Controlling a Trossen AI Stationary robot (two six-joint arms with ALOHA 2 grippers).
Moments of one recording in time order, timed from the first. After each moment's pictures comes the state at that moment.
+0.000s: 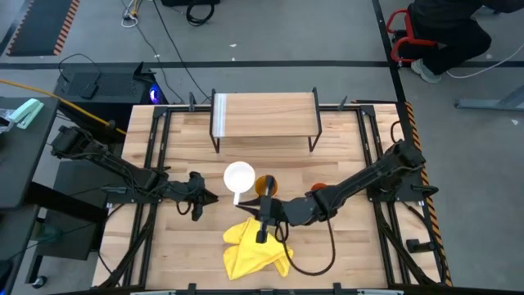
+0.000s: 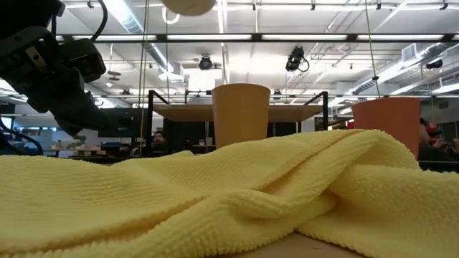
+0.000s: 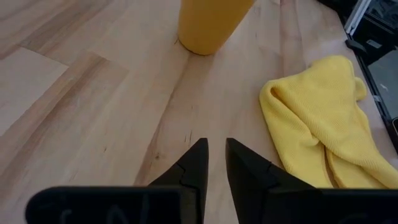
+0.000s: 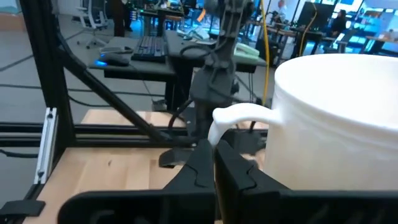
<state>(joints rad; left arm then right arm) -0.38 0.98 0.17 0.26 -0.32 -0.64 0.44 1.80 1.37 0.26 0.62 -0.04</state>
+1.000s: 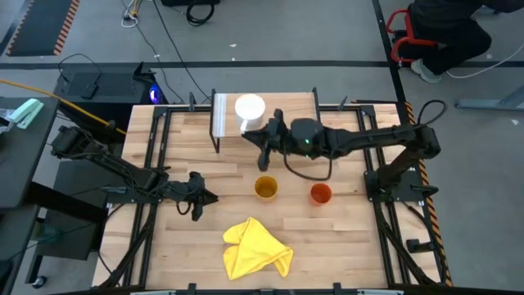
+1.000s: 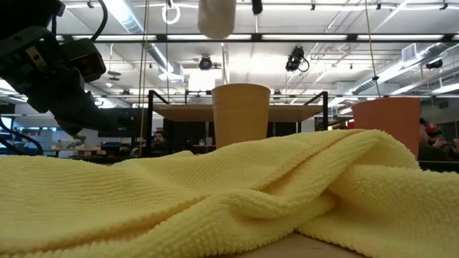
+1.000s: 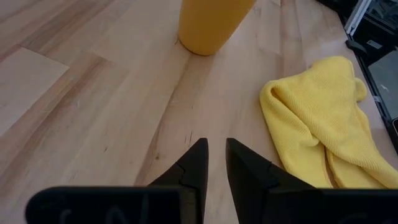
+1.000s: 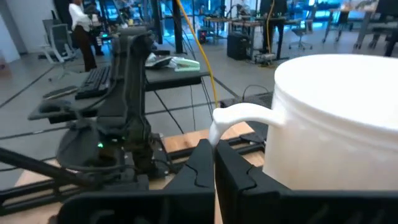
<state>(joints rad) -0.38 0.98 0.17 0.26 -0.32 -0.64 0.01 1.58 1.37 0.10 0.29 0.08</state>
